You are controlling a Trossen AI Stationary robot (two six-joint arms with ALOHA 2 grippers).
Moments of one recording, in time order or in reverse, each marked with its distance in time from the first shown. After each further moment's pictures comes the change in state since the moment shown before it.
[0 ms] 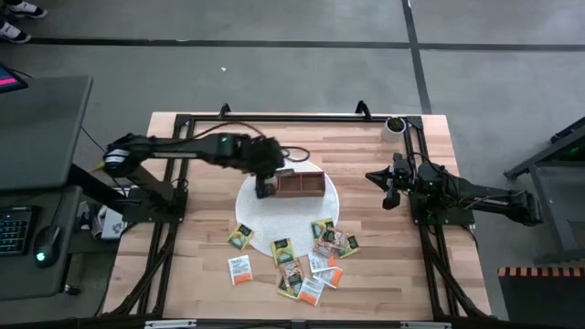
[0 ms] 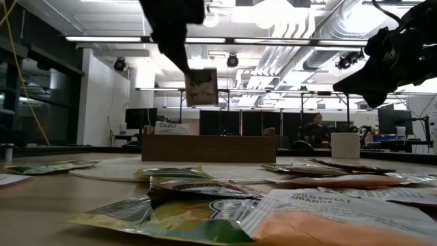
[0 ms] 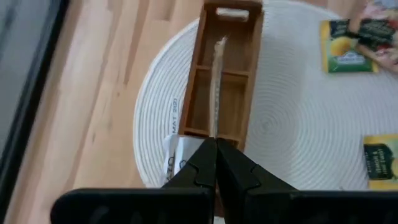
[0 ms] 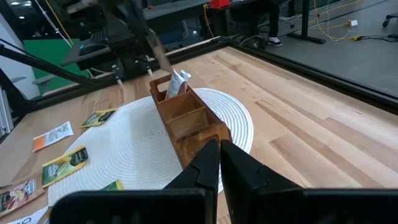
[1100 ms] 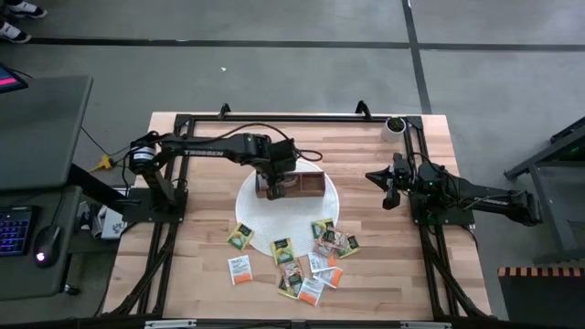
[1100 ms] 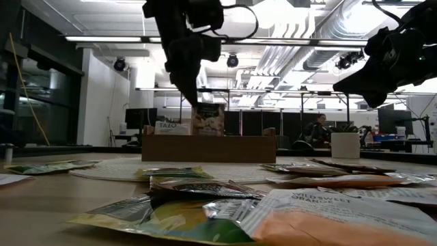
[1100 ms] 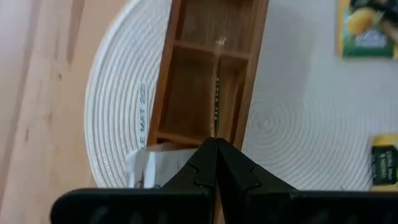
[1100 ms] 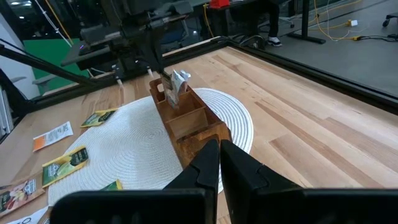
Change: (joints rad) left arm 0.064 0.190 0.023 0.020 0.151 -0.005; right arm 0.000 0.000 0.000 0.000 0.000 0.000
